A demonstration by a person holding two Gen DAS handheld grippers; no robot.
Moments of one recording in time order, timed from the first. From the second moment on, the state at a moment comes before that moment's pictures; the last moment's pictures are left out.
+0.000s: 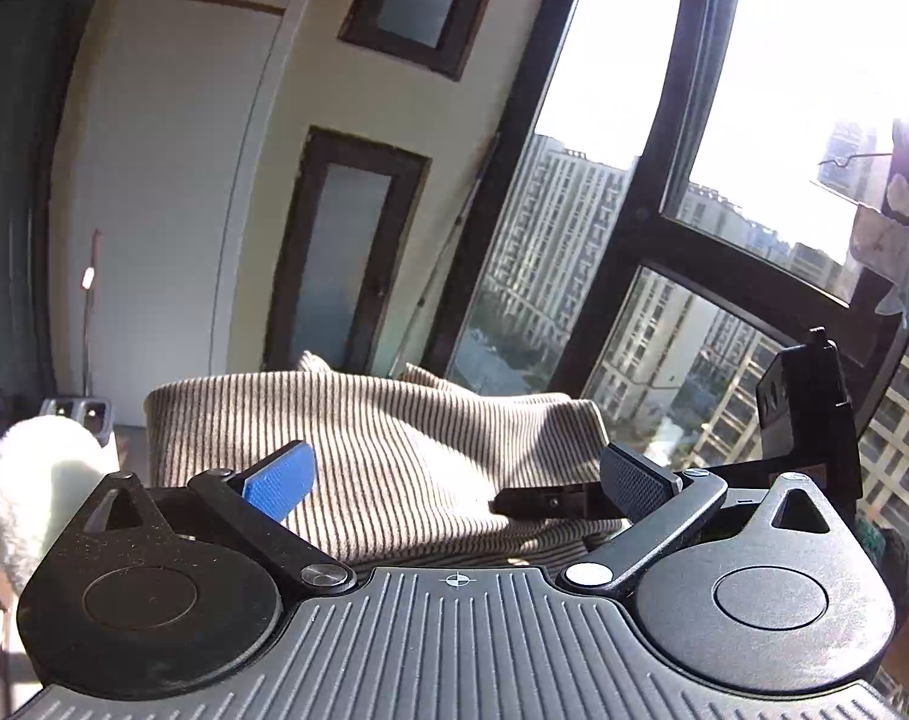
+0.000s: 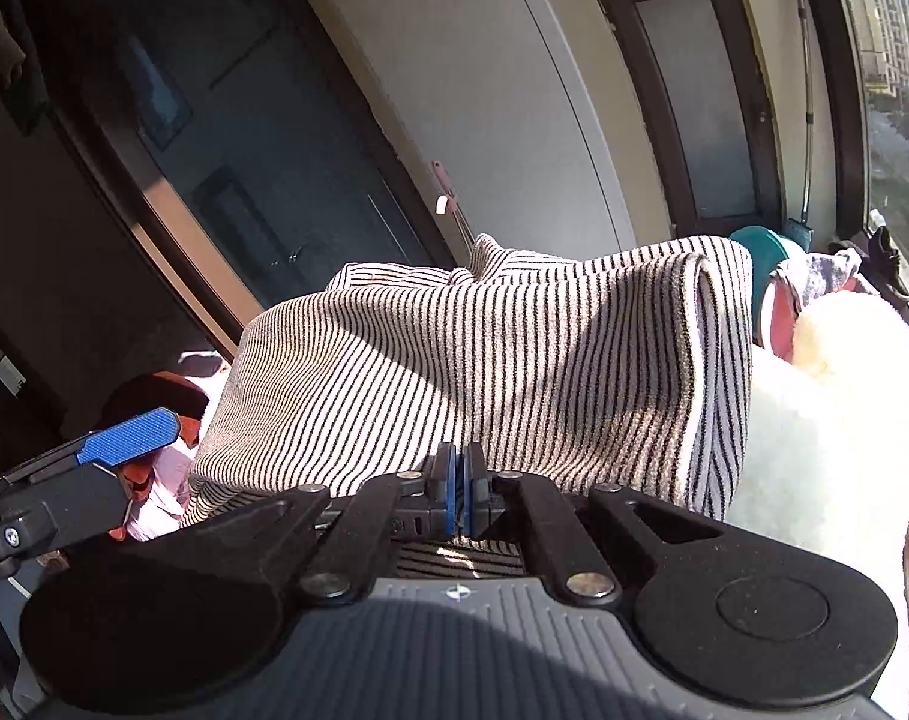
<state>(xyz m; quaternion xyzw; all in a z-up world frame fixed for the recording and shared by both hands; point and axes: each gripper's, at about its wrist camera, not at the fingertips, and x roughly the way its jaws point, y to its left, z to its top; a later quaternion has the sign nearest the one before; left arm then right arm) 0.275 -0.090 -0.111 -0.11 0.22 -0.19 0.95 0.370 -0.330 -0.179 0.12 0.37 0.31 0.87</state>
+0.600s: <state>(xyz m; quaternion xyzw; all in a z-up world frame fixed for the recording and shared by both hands) 0.290 -0.088 -0.174 -0.17 0.31 -0.21 0.91 0.493 -0.257 -0.176 0.03 0.41 0.28 0.87</state>
